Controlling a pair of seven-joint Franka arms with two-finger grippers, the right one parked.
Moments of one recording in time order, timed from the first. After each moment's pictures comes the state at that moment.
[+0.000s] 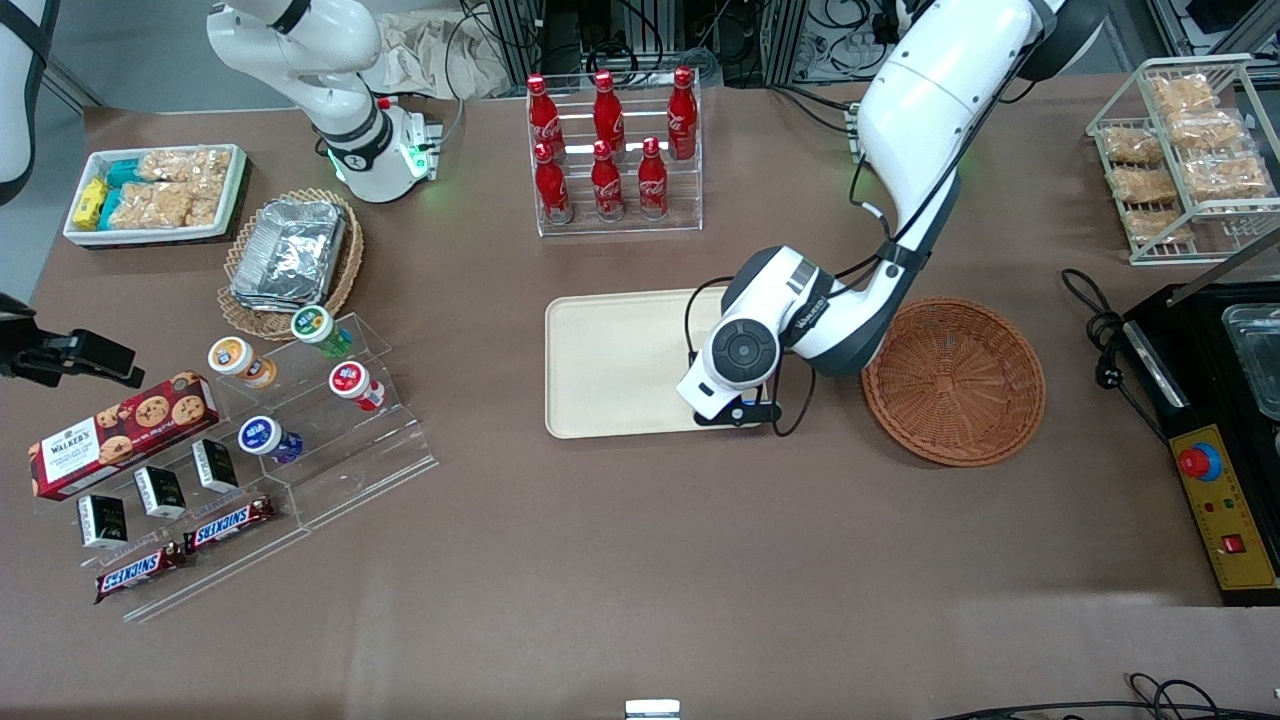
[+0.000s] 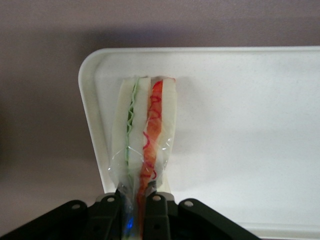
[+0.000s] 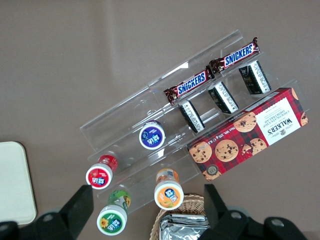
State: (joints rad) arm -0.41 0.65 -0.27 -1.61 -0.01 1.94 -0.69
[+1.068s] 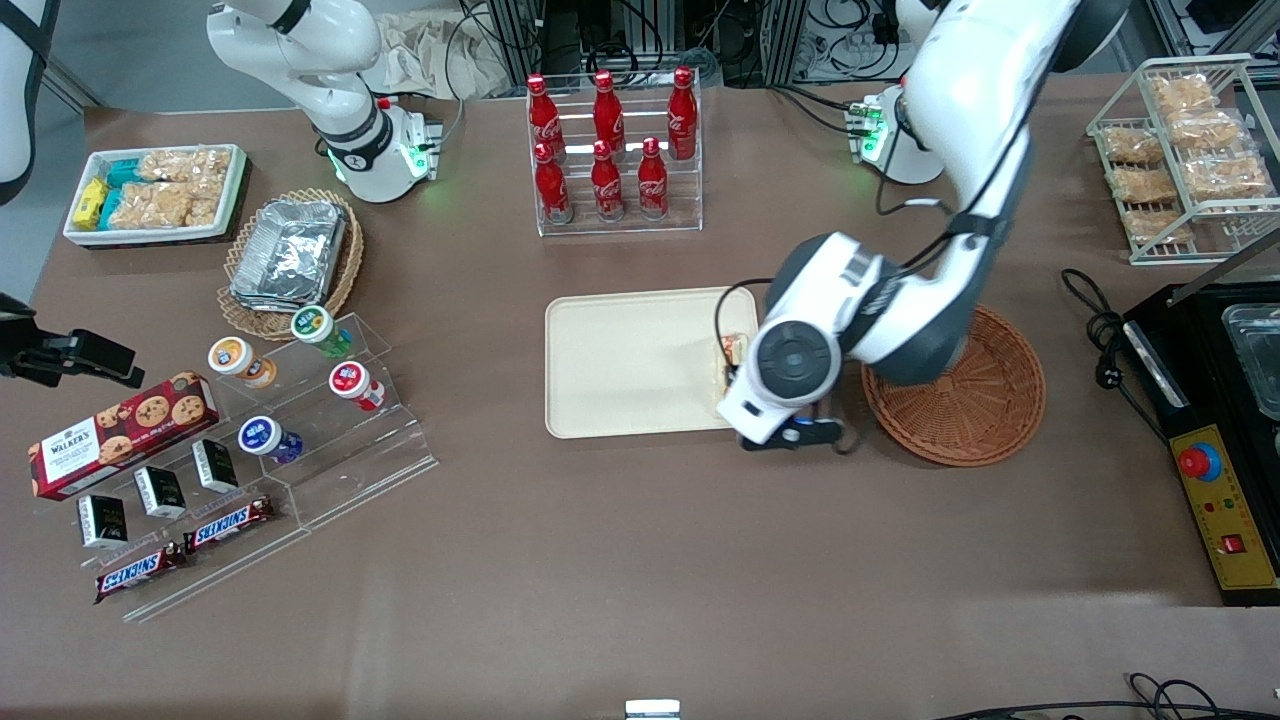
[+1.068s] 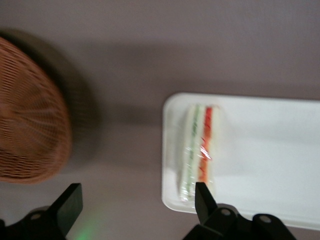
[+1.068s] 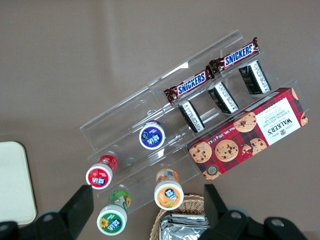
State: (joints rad) arm -0.33 0.59 -0.25 -1.32 0.11 1.60 -0.69
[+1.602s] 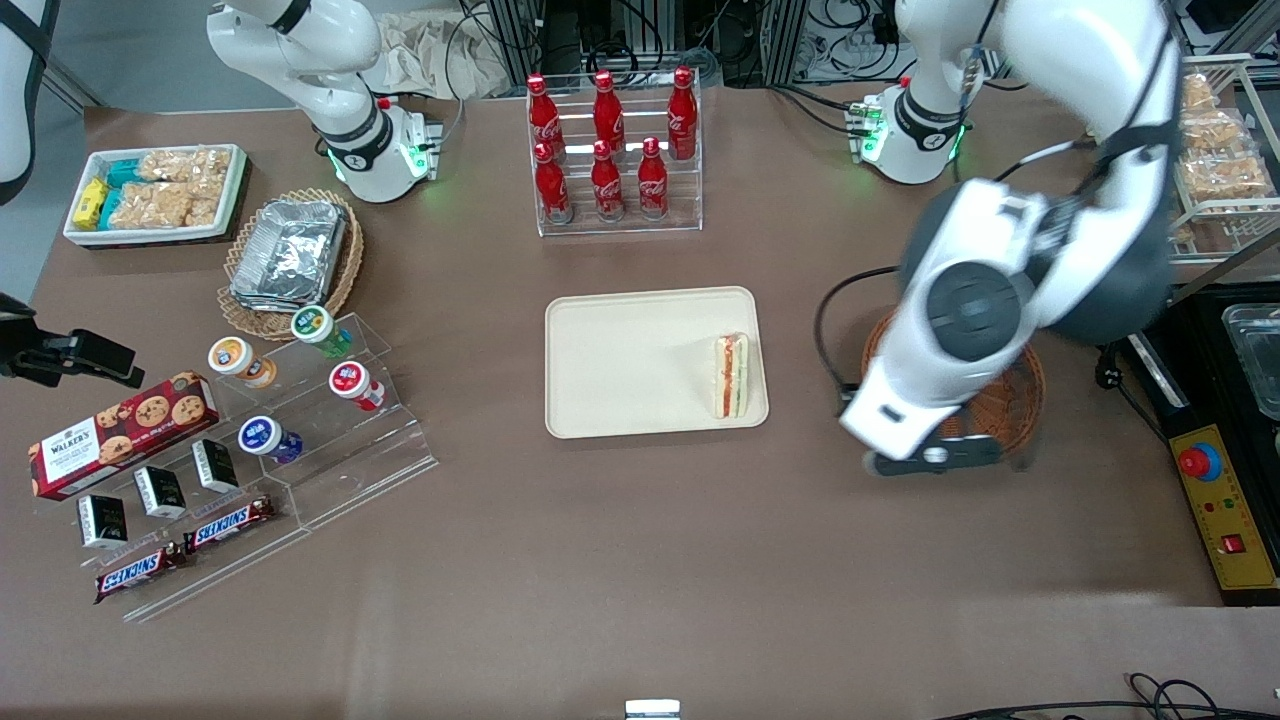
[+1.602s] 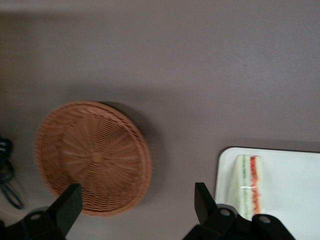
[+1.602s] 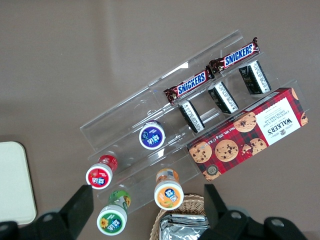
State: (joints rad) arm -0.17 0.44 -0.25 -1.28 0.22 1.57 -0.47
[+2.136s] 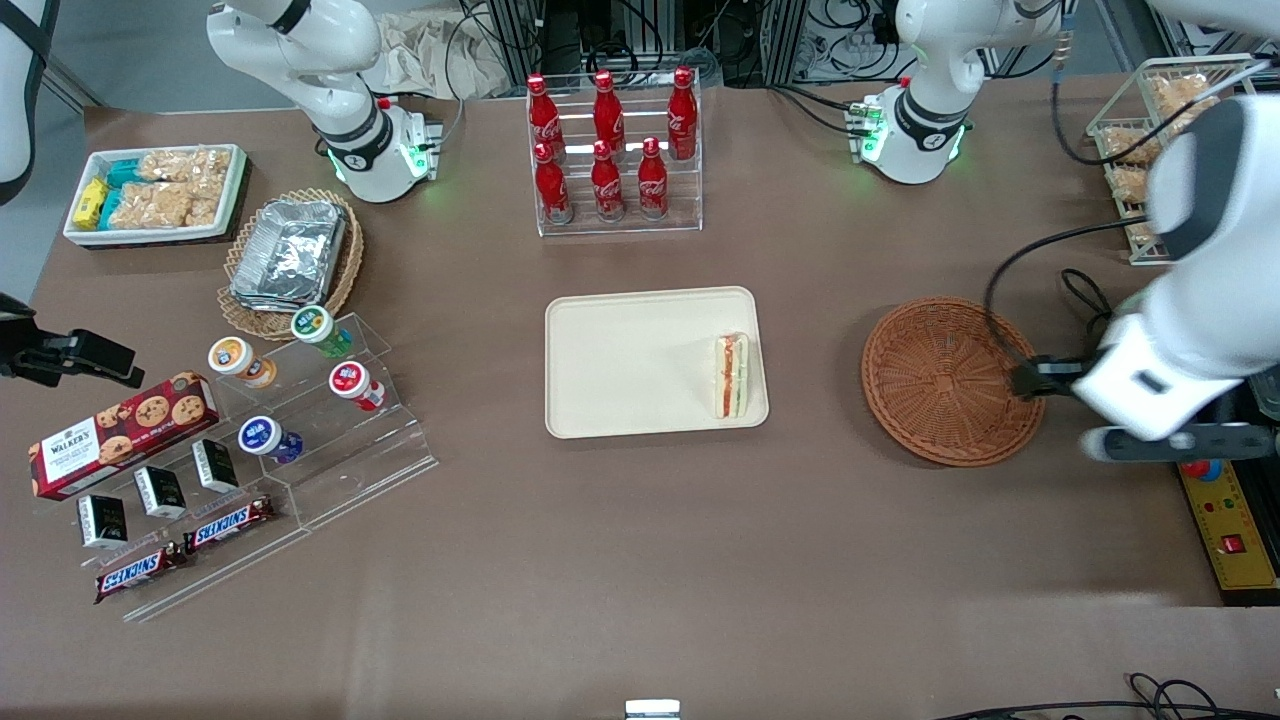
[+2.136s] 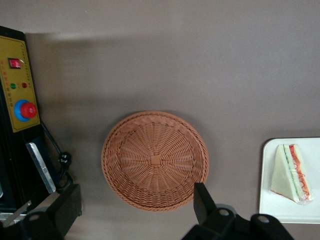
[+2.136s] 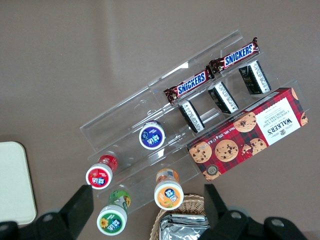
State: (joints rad) arm 0.05 0.37 -0.24 -1.19 0.17 1.48 -0.17
